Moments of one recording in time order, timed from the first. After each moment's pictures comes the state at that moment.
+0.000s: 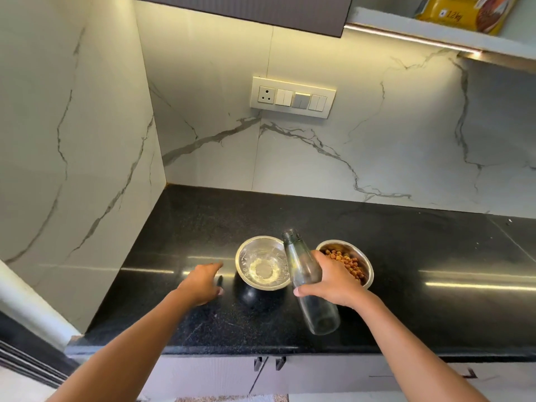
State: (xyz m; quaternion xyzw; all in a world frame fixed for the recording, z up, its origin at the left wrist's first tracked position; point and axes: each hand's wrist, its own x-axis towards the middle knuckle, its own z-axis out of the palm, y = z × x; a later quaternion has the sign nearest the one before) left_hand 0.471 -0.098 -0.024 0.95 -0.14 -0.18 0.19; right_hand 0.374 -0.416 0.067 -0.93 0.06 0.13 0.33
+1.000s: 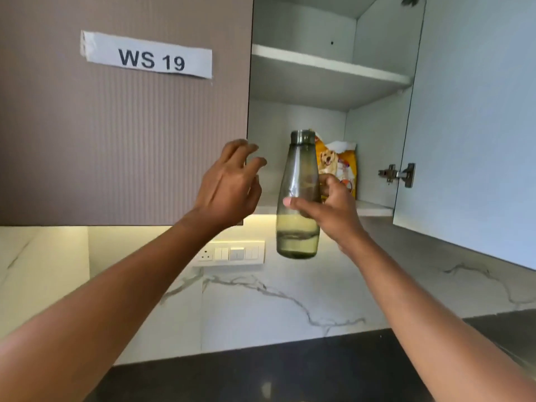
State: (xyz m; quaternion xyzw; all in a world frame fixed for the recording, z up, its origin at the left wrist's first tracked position) left_hand 0.522 -0.269 0.476 0.70 -0.38 0.59 0.14; right_hand 0.434 -0.475 0.452 -0.77 -0.03 -0.43 0.48
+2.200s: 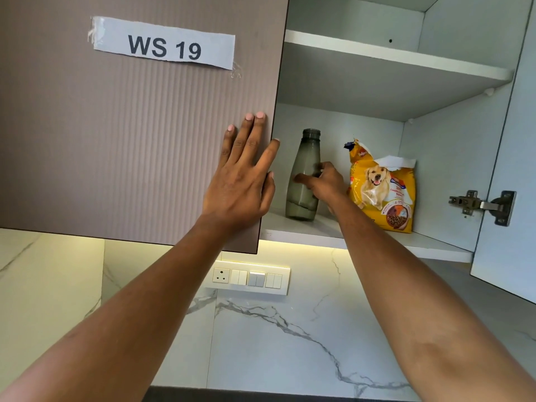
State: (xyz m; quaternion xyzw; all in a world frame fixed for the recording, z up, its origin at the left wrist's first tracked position) left_hand 0.623 -0.298 0.494 0.70 -0.23 0.67 0.05; right_hand 0.698 -0.540 0.535 -0.84 0.03 -0.39 0.38
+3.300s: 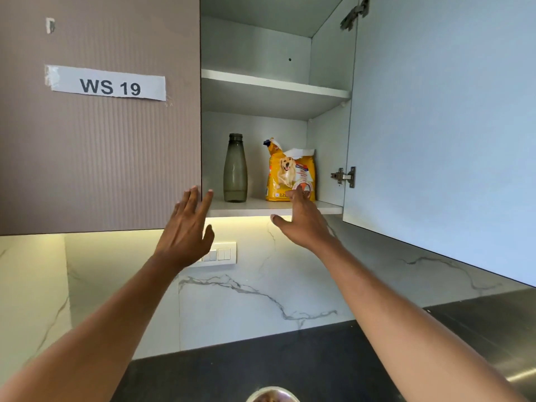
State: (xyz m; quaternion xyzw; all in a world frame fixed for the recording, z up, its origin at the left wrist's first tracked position) left_hand 0.496 -0.284 0.411 0.85 -0.31 0.39 0.17; right_hand 0.401 -0.543 0.440 -0.90 0.05 -0.39 0.20
